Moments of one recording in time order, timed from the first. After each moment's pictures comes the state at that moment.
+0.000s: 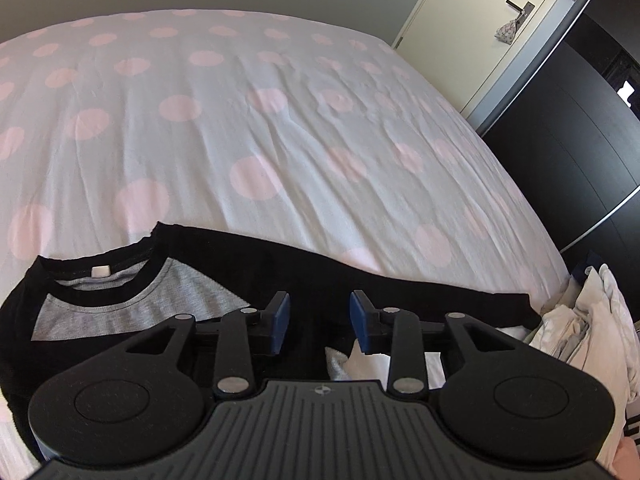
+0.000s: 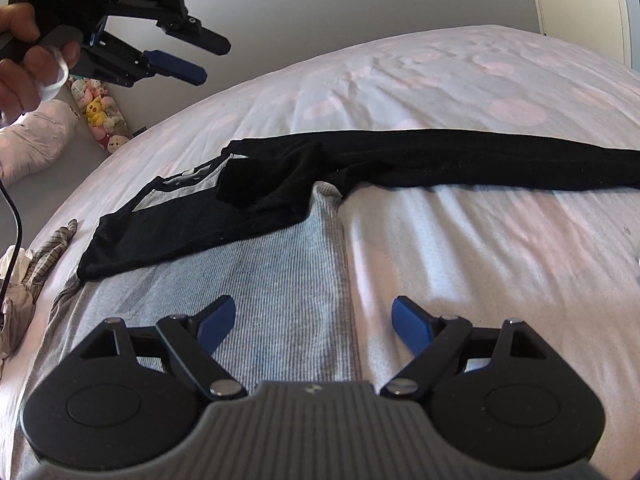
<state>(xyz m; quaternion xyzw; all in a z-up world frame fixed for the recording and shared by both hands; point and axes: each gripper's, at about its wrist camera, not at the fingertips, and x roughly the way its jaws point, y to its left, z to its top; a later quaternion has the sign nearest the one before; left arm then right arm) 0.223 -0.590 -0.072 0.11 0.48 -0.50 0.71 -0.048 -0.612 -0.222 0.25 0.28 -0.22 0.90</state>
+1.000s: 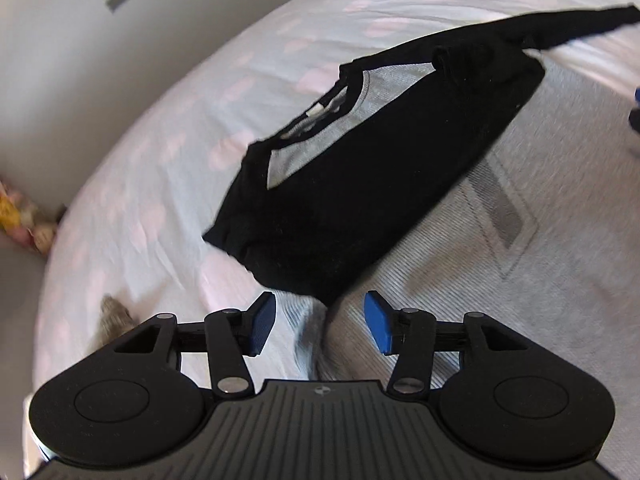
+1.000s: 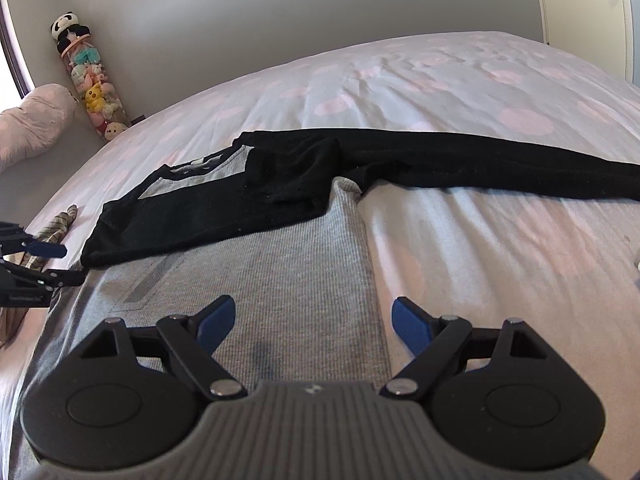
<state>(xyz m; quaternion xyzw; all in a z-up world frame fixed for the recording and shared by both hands) 0.187 -0.407 -0.187 0.46 0.24 -0.38 0.76 -0.038 -0.593 -0.216 0.22 0.29 -0.22 0.90</state>
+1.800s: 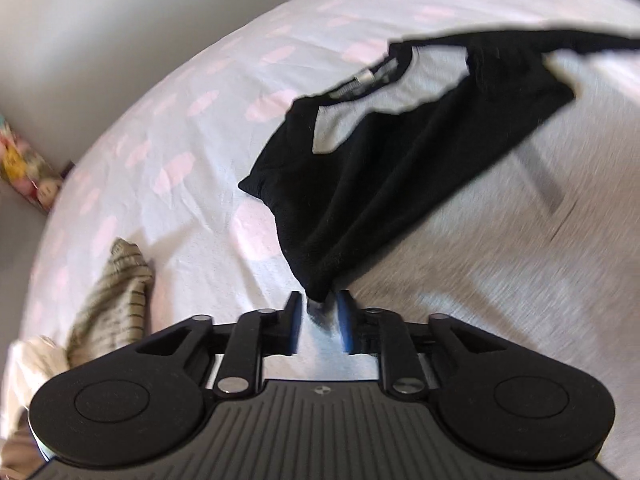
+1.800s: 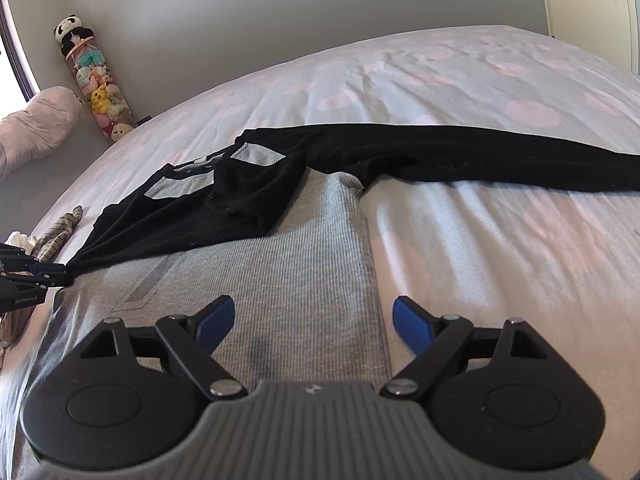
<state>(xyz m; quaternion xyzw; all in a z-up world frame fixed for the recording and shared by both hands) 0.227 -0.352 -0.168 0.35 0.33 -0.38 0.79 -0.041 -0.598 -0.218 0.24 0.29 -0.21 0.90</state>
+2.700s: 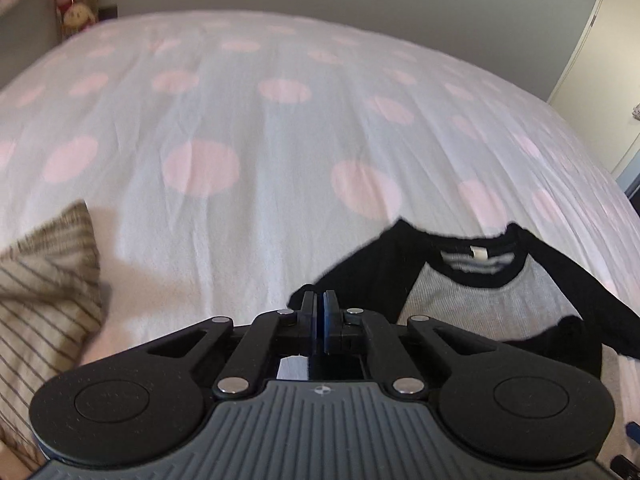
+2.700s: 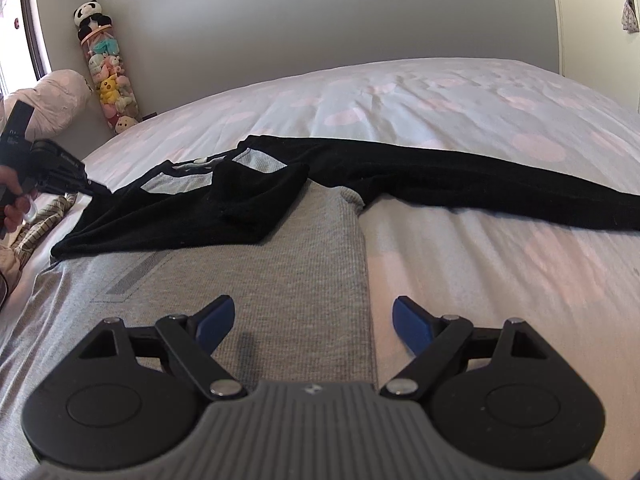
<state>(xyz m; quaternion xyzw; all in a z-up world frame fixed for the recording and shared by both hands) 0.380 -0.397 -0.163 0.07 0.43 -0.32 0.84 -0.035 -0.594 -0.226 0.18 0.28 -0.21 0.92</state>
